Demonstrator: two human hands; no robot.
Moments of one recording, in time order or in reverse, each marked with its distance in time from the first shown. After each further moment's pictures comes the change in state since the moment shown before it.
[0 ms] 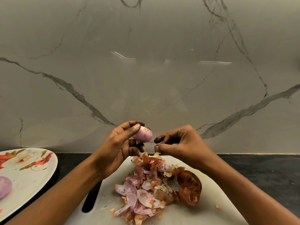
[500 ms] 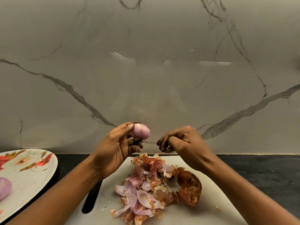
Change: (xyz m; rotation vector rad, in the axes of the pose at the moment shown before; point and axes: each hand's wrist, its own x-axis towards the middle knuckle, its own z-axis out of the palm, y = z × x) left_hand 0.001 0.002 0.001 -0.129 0.037 -0.053; right_hand 0.003 0.005 0.000 -0.032 0.028 -0.027
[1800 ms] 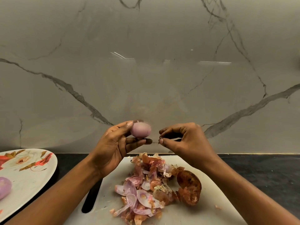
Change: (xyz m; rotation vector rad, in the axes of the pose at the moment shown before) left_hand -0.005 0.006 0.007 -0.054 -0.010 0.026; right_hand -0.001 0.003 0.000 -0.094 0.154 -0.085
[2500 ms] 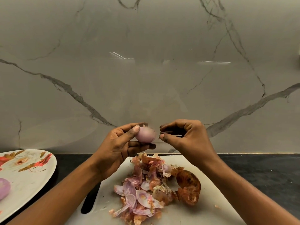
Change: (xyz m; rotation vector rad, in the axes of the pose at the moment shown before) left_hand 0.000 -0.006 0.001 0.157 -0.055 -0.012; right_hand 0.001 -0.001 0.000 0.150 0.101 -0.002
